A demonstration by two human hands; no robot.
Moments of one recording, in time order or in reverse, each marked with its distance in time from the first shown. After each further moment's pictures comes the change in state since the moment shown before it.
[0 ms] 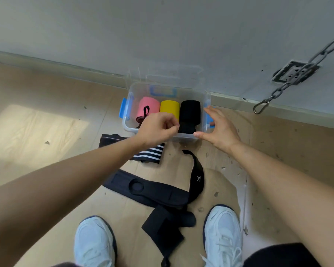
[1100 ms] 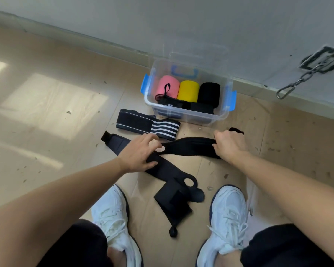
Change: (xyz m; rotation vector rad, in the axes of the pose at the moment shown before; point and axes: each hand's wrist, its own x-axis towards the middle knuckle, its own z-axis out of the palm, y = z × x) left_hand -0.160 -0.111 0.020 0.563 -0.234 0.210; right_hand -0.066 -0.004 0.052 -0.951 -0.226 -0.067
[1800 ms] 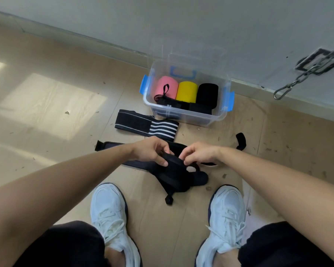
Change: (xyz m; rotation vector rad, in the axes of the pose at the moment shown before) left_hand 0.037 0.024 -0.043 -1.046 -0.447 -0.269; right_hand 0.009 -0.050 -0.002 0.918 -0.685 -0.233
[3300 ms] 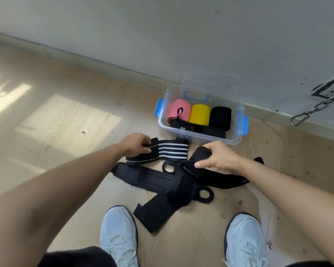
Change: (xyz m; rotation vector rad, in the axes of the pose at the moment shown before) left_hand -0.009 -0.027 -0.108 0.626 0.367 -0.298; right_hand -0.010 -0.035 -0.035 0.109 0.375 -0.167
